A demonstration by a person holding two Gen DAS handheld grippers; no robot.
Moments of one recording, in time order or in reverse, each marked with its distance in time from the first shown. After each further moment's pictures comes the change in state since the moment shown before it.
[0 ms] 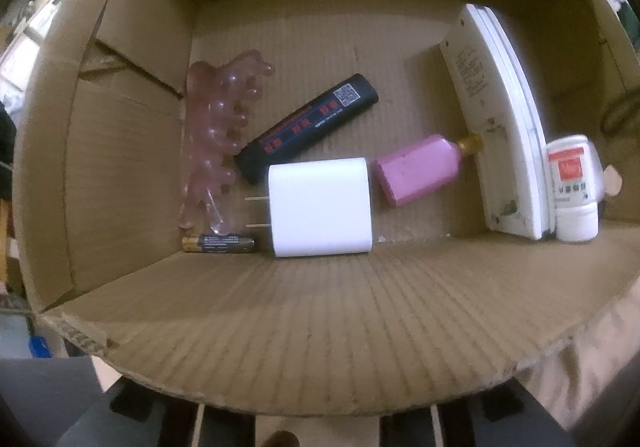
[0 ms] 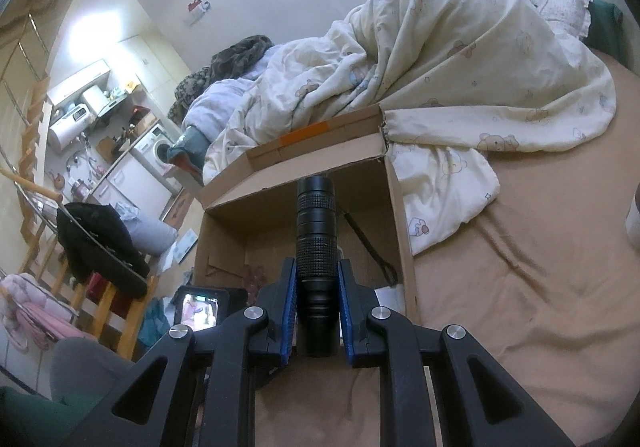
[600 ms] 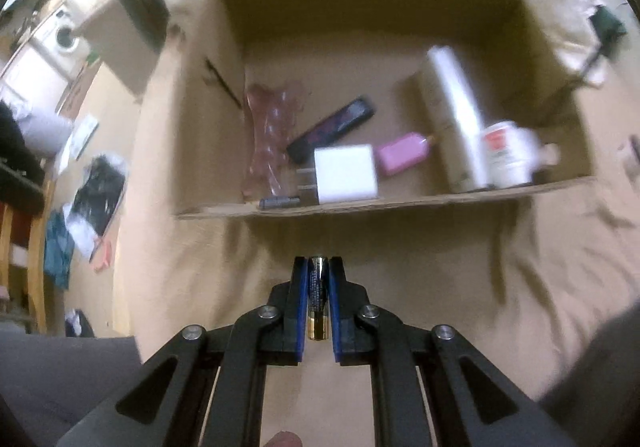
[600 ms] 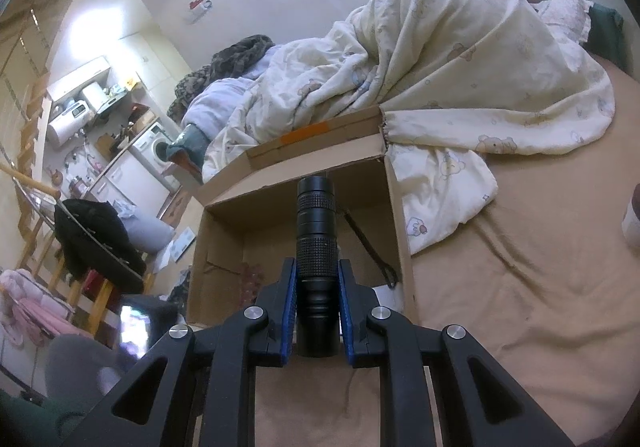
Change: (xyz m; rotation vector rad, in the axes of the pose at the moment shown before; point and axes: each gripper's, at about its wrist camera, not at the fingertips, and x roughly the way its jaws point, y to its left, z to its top) left arm -0.082 0.029 -0.048 0.015 -0.101 -0.044; right arm -0.003 0.004 -0.003 -0.026 -0.005 -0.008
